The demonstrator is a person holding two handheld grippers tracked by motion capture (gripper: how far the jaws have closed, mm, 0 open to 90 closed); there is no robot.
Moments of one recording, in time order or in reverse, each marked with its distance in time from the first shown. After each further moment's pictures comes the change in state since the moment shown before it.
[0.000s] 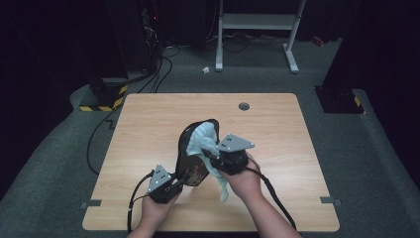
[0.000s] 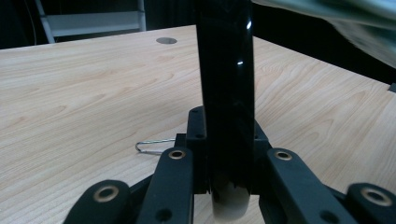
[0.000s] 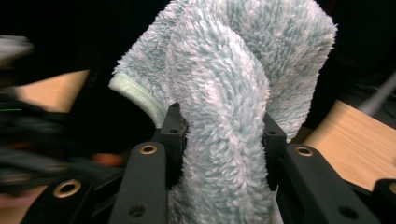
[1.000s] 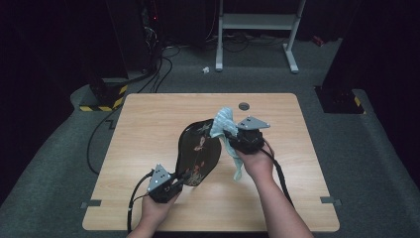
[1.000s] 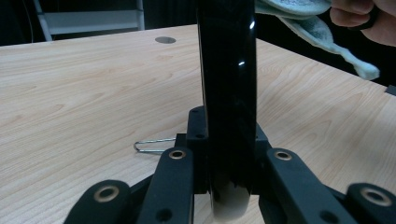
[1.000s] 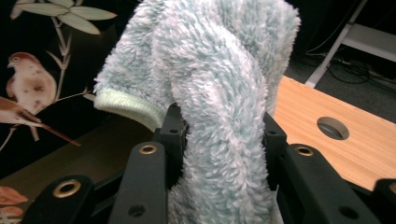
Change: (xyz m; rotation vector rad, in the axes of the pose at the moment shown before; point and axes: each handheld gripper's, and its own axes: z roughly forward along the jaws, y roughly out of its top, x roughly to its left) left arm 0.001 0.000 0.000 0.001 -0.006 -0.012; right arm -0.079 -0.014 0.011 0.067 -0.182 0.109
